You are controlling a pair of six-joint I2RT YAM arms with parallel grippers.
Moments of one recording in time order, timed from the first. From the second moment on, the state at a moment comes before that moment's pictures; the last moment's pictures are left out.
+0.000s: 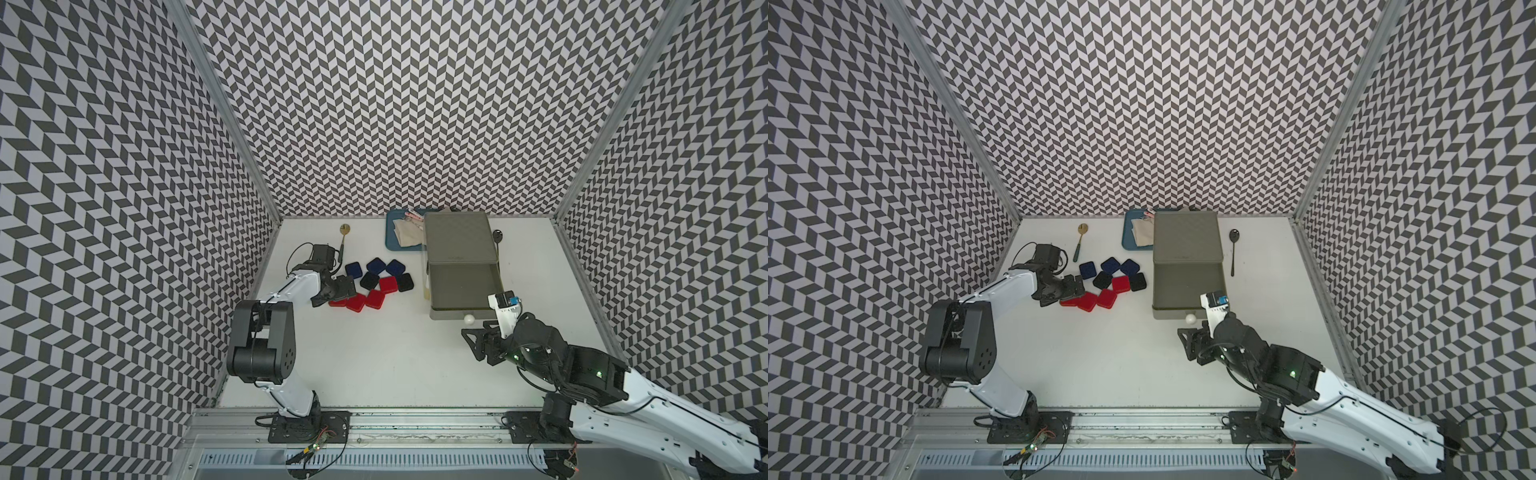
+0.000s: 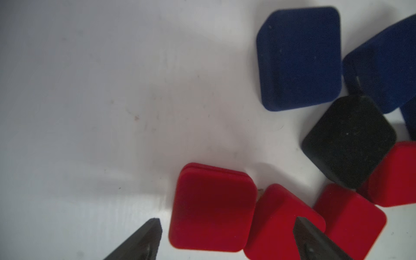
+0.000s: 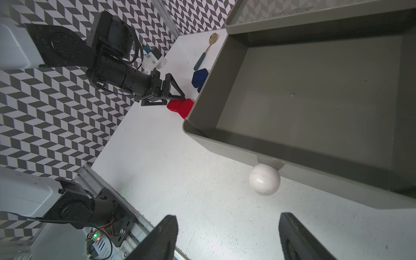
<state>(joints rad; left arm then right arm) -0.08 1.68 1.06 -0.58 0.06 -0.31 1.05 0.67 0.74 -0.64 0.28 0.63</state>
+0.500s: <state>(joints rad) -0.08 1.74 1.13 -0.61 0.00 -0.30 1.05 0.63 0.72 -0.65 0.28 0.65</state>
